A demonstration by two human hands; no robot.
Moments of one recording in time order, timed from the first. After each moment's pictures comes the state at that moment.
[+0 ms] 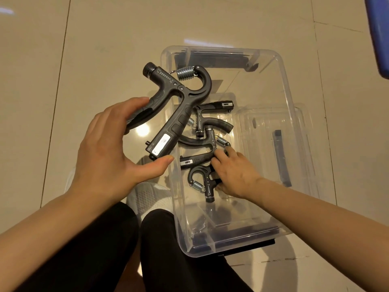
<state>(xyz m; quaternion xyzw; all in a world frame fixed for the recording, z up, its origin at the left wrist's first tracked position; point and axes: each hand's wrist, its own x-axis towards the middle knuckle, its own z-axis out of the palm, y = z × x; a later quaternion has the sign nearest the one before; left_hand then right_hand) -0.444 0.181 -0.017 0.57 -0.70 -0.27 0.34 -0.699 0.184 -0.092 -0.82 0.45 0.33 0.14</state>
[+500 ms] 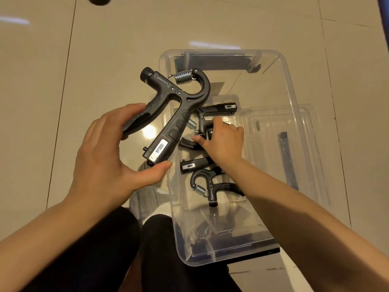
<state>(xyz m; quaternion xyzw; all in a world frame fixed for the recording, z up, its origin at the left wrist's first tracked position) -0.445 0.180 -0.014 0.58 -0.70 -0.27 0.32 -0.664 0.124 -0.124 -0.67 0.73 0.04 0.13</state>
